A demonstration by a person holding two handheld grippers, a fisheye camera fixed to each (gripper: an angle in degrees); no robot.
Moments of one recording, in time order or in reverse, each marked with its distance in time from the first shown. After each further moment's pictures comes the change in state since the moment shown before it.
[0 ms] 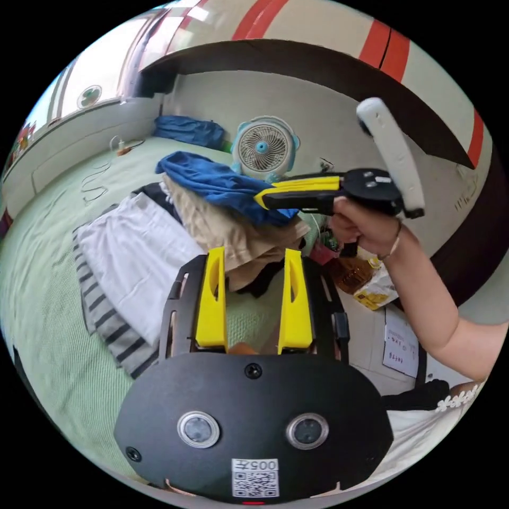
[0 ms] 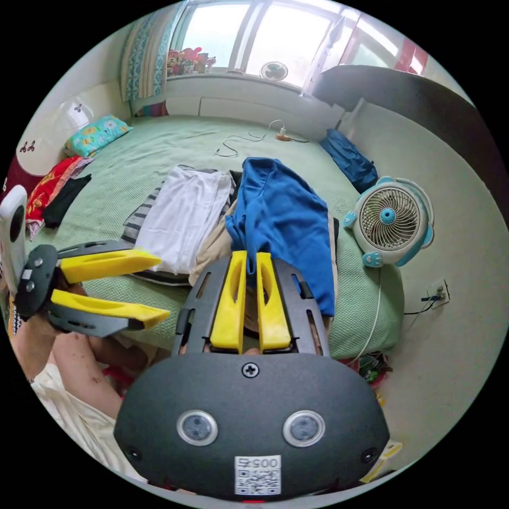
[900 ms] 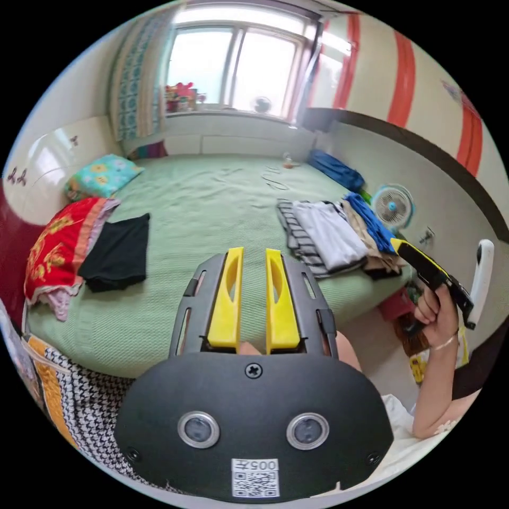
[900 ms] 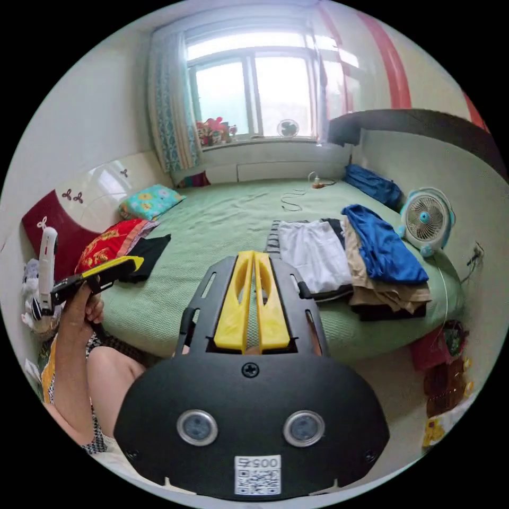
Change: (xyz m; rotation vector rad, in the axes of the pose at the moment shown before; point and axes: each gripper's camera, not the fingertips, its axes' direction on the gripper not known) left arm -0.091 0.294 -0.324 0.119 -0.489 -0.371; right arm -0.230 0.064 -0.077 0.340 -0.179 0.295
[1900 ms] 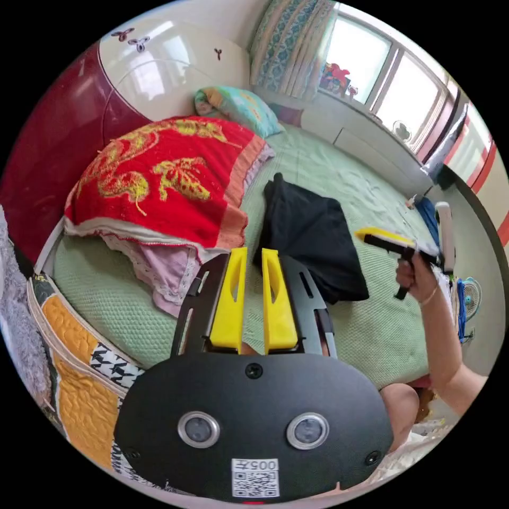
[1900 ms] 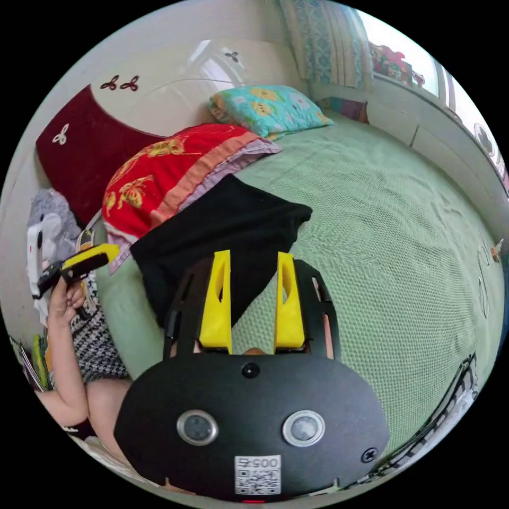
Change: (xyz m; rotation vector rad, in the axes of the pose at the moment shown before) left arm -0.624 0.172 -0.046 0.043 -0.260 -0.521; right arm -0.489 -0.117 0.404 -0.443 -0.544 -0.636
